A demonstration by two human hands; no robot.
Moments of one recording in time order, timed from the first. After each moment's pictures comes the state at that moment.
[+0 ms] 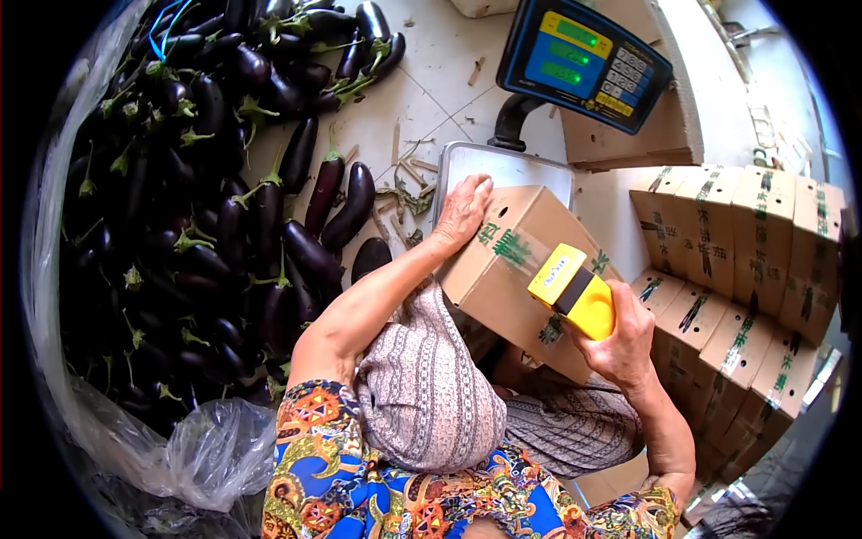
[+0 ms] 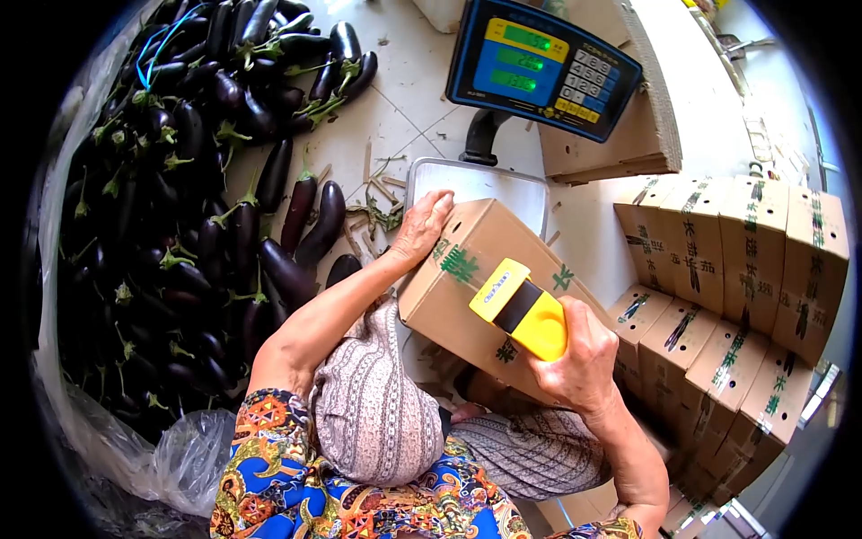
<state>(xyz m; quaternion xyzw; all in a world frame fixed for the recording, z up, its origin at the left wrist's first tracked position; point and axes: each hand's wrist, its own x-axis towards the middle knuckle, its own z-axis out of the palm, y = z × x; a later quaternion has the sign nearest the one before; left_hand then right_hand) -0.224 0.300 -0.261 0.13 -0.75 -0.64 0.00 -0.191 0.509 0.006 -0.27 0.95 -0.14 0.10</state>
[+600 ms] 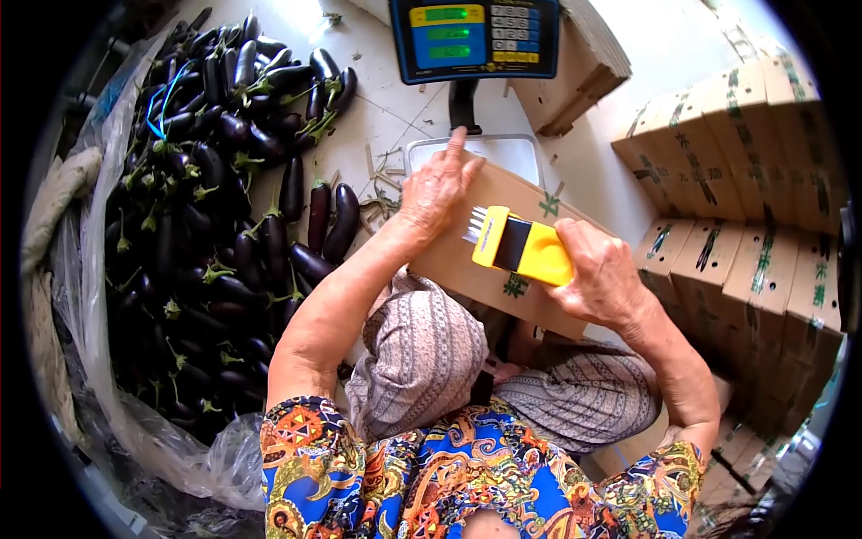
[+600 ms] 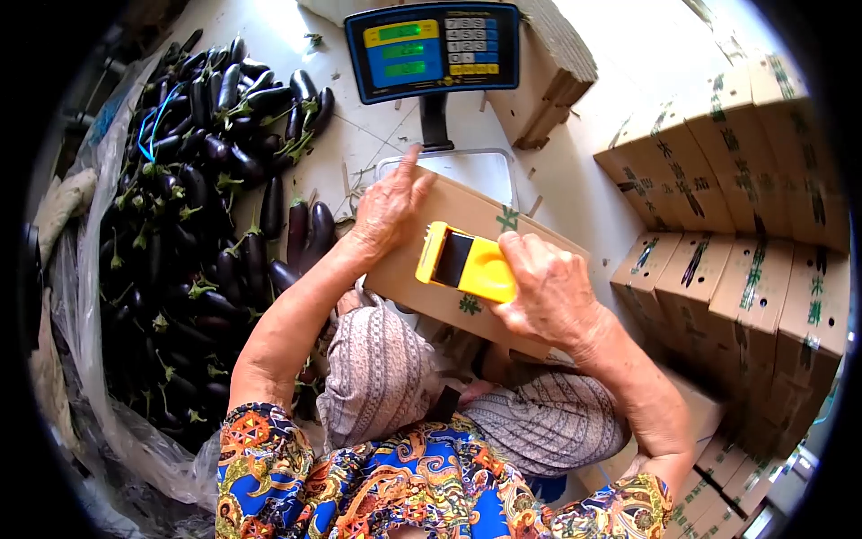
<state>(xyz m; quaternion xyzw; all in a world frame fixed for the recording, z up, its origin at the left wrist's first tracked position) -0.231 0.317 -0.112 0.00 -0.94 -0.35 -0.03 -0.195 0.552 0.016 -0.34 0.93 -0.13 0.10</state>
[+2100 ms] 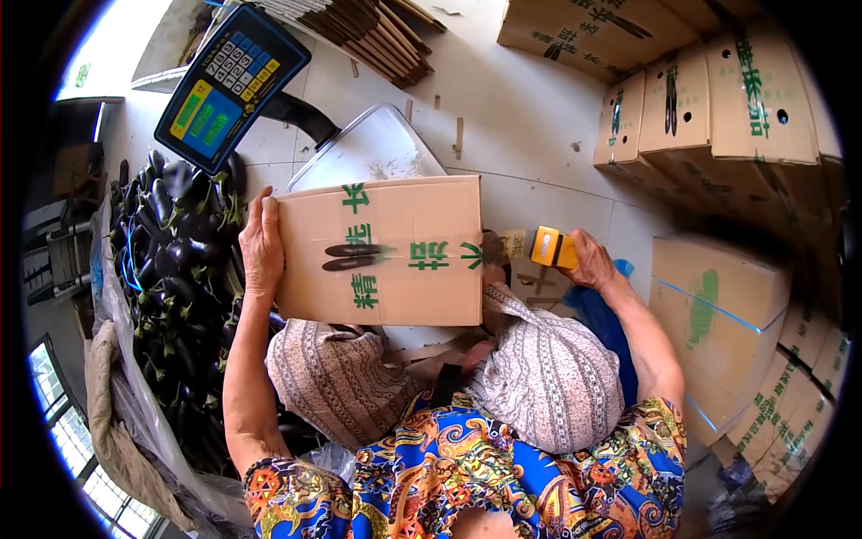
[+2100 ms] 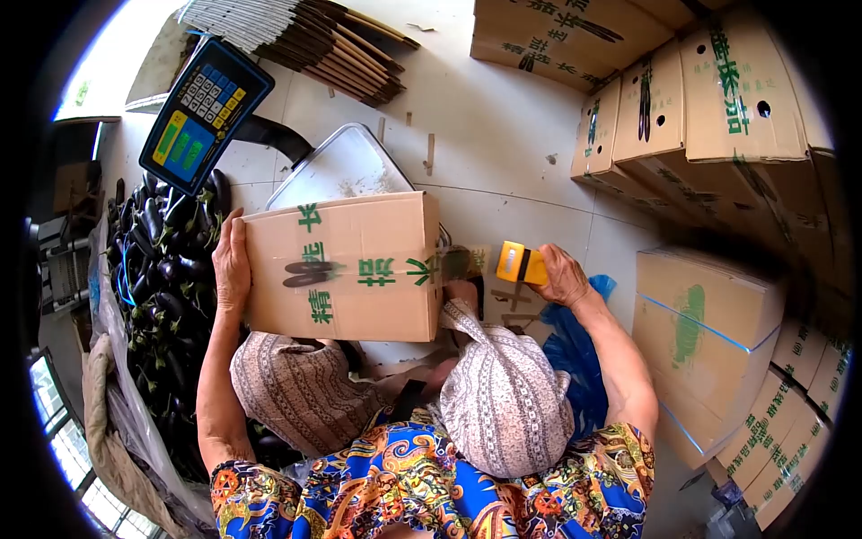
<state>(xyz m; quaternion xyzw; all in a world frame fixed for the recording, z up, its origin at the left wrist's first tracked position) -0.237 0.321 -0.114 0.02 -0.95 -0.30 0.00 -0.041 0.830 -0.272 -0.10 0.95 -0.29 0.08</state>
